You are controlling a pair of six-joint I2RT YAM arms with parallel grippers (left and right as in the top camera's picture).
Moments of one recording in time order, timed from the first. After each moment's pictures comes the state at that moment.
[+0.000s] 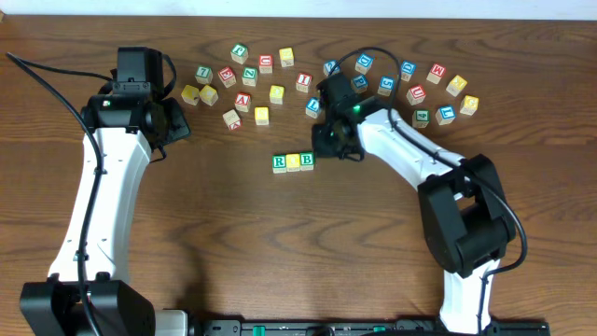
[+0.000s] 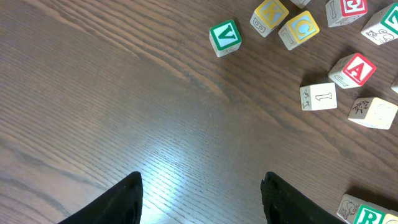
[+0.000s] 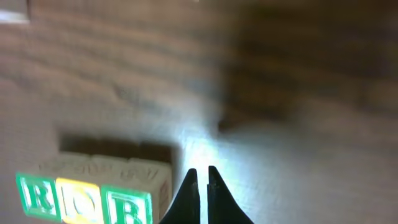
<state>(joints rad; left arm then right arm) 0.01 1.56 1.39 -0.99 -0.19 -0.38 0.49 2.08 1.49 -0.65 -0.14 0.41</state>
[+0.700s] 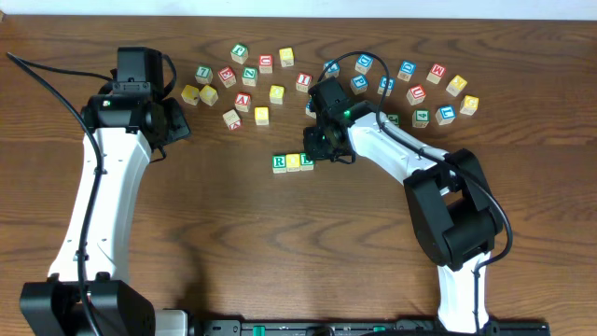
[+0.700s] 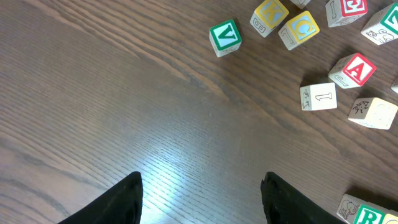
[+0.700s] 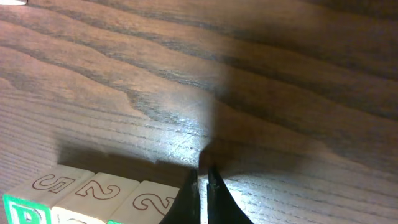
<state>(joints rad) 0.01 1.56 1.39 -0.99 -0.19 -0.38 0.52 2.14 1.49 -0.60 -0.16 0.41</state>
